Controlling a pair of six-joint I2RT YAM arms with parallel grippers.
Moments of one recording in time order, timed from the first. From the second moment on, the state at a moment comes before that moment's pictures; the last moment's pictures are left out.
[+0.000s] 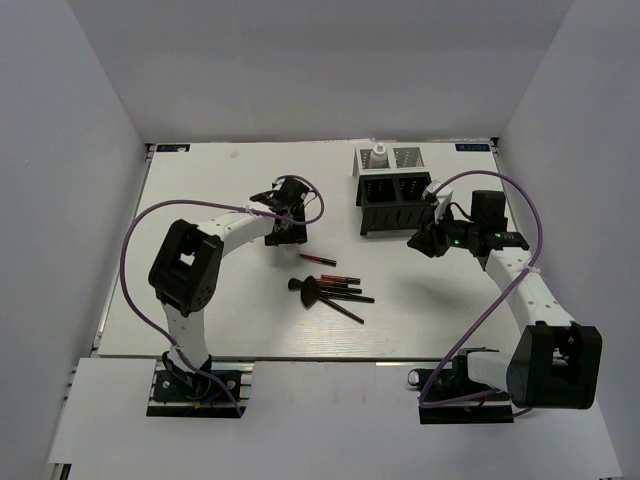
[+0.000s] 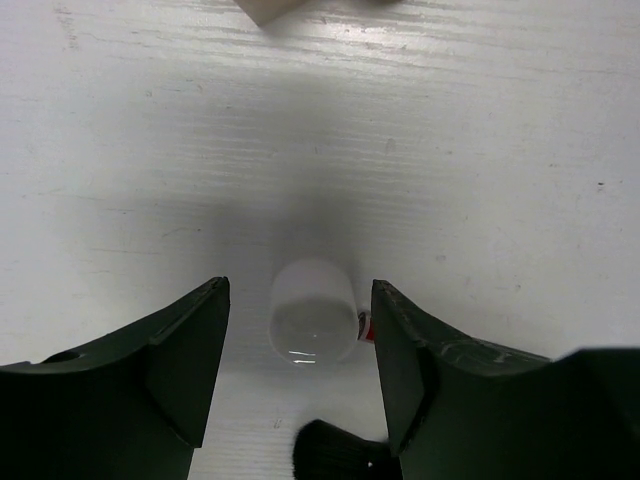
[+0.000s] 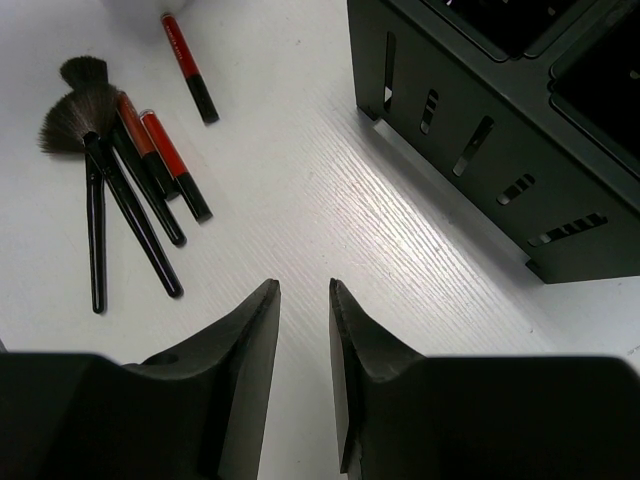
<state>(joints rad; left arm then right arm) -0.55 1.91 1.34 -0.54 -0.25 -0.55 0.03 1.21 0.84 -0.40 -0.80 -0.48</state>
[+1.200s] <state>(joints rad) -0.56 1.91 1.33 -0.58 -0.22 -0.55 0.03 1.21 0.84 -0.40 -0.79 -0.47</state>
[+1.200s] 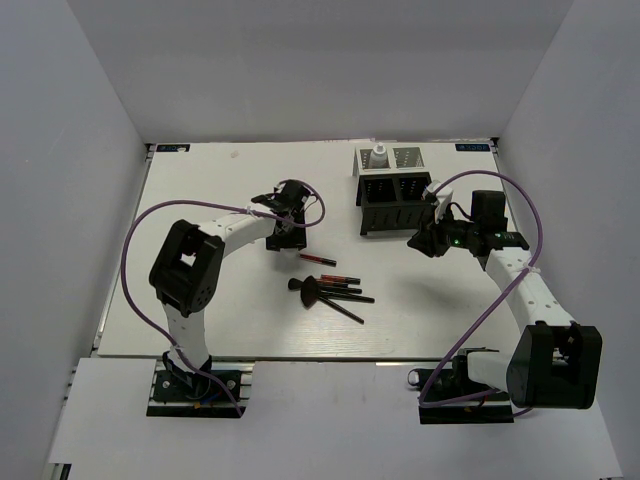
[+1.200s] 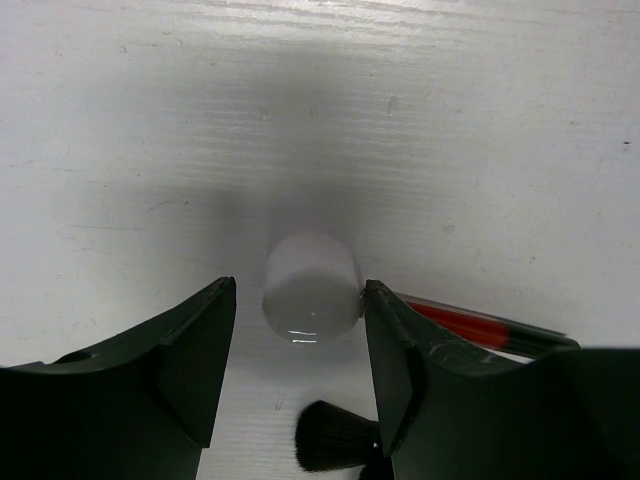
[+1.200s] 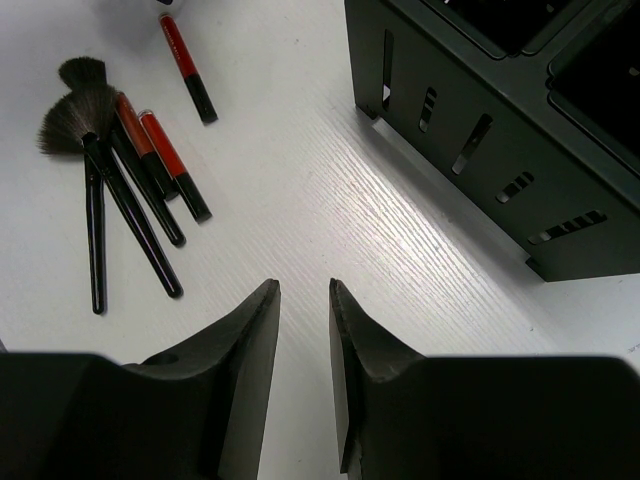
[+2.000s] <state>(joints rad) -0.58 1.67 1.35 -0.56 -0.04 -0.53 0.03 1.21 0.84 -0.40 -0.79 -0.47</state>
